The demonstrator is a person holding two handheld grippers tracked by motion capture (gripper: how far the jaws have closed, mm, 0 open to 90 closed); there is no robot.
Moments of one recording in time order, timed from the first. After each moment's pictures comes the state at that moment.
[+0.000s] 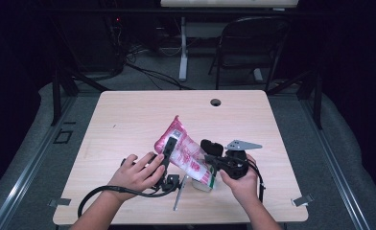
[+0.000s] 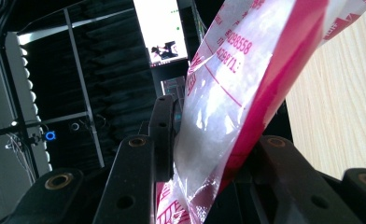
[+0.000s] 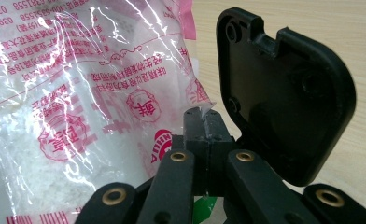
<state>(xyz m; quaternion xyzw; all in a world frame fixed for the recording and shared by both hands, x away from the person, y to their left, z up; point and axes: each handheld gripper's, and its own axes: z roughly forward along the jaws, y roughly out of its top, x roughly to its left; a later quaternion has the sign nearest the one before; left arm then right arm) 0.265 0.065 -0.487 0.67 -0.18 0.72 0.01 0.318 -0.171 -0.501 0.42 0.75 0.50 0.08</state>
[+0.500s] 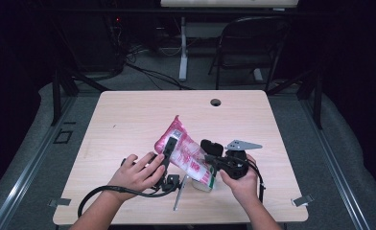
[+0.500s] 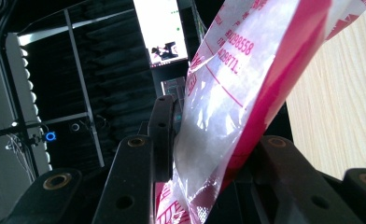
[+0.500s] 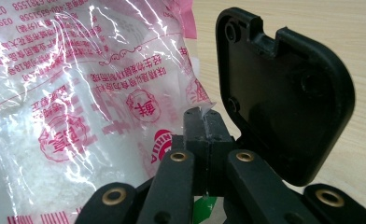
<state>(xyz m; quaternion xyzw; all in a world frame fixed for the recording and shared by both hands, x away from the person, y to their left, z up) 0.266 0.065 -0.487 0.67 -0.18 0.72 0.01 0.318 -0.171 -0.501 0.42 0.75 0.50 0.08</state>
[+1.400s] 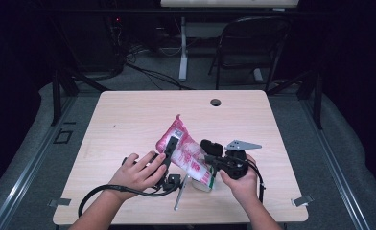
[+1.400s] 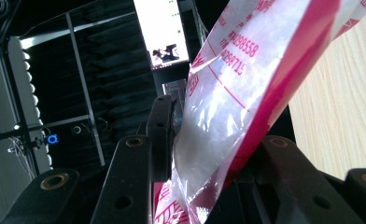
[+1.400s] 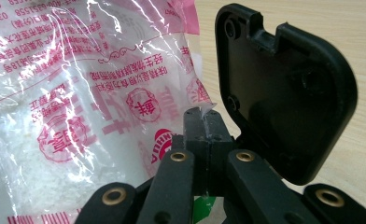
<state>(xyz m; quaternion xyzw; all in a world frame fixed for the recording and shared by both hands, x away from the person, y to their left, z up) 0.266 0.062 -0.485 0.67 -0.19 0.72 0.01 0.319 -0.171 -0.502 0.42 0.76 0.50 0.08</state>
